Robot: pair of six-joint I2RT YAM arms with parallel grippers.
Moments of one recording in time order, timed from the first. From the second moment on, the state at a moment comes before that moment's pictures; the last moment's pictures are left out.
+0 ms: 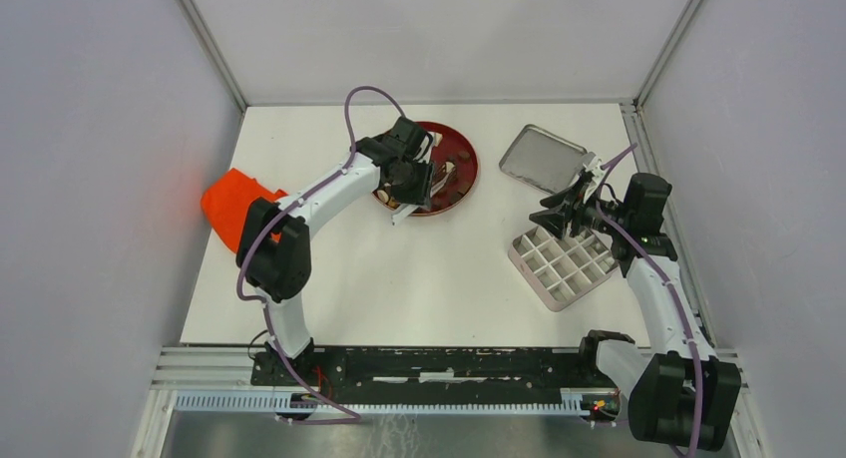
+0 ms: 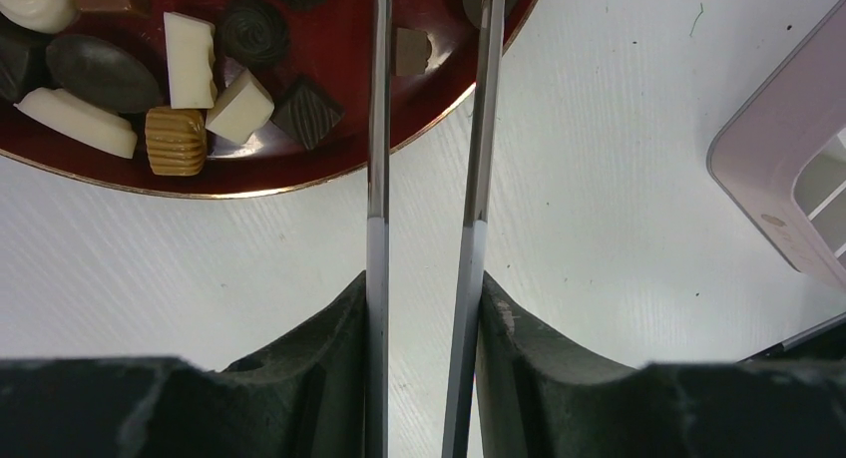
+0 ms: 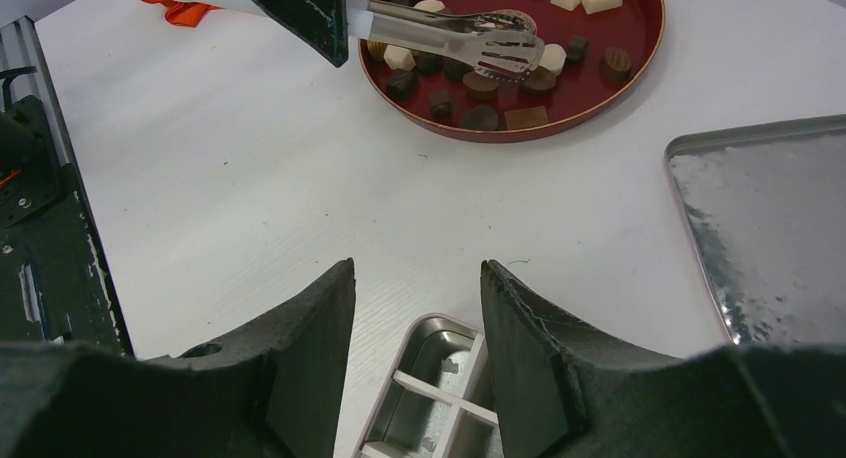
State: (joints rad) left arm -0.58 1.86 1.55 -0.76 0.11 -0.31; right arm -0.14 1.01 0.66 -0.10 -1.09 -0.25
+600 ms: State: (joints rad) left arm -0.58 1.92 1.62 -0.79 0.08 -0.28; right arm -0.14 1.01 0.66 -0.10 -1.09 -0.24
